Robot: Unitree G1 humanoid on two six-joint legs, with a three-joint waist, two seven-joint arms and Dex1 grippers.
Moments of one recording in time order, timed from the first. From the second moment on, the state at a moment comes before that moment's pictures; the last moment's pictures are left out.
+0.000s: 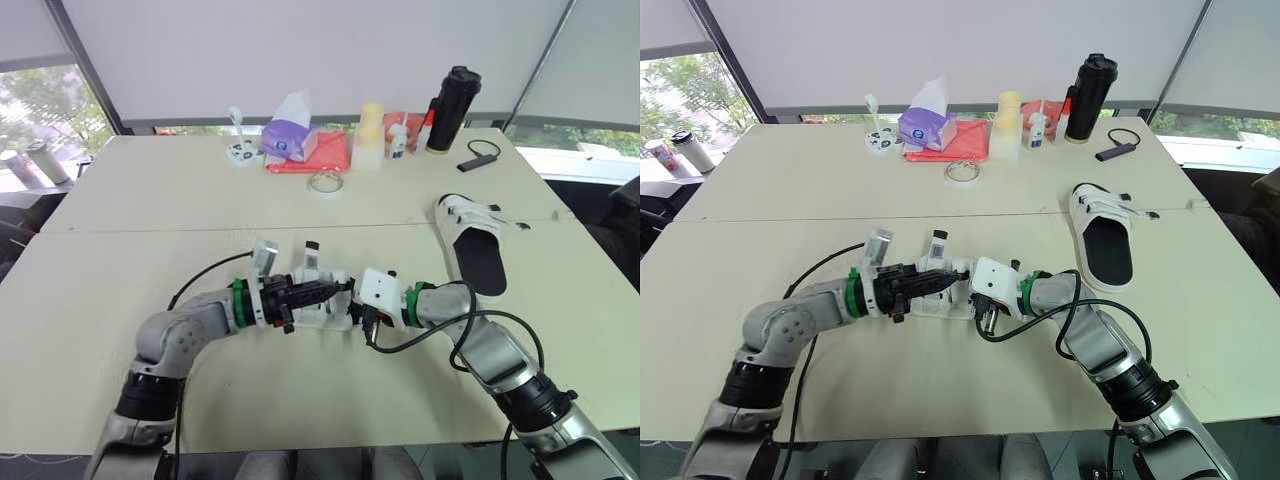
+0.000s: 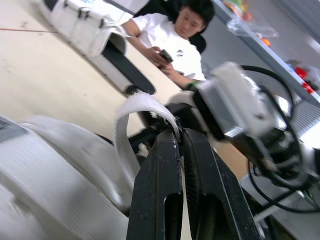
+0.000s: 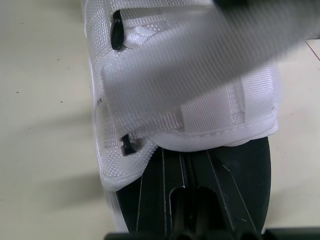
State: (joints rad) left arm -0.44 0.31 -0.04 -0.05 -0.81 0.86 -0.83; right arm -0.42 -0.55 0.39 -0.21 -0.07 0.47 0.87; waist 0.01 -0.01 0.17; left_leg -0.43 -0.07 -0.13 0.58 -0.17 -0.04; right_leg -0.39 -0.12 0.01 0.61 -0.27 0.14
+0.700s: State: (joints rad) left arm -0.64 0.26 0.07 0.10 -0.72 0.75 -0.71; right arm -0.42 -0.55 0.39 -0.21 -0.07 0.47 0.86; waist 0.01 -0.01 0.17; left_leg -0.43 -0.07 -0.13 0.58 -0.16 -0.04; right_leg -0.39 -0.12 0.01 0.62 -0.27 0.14
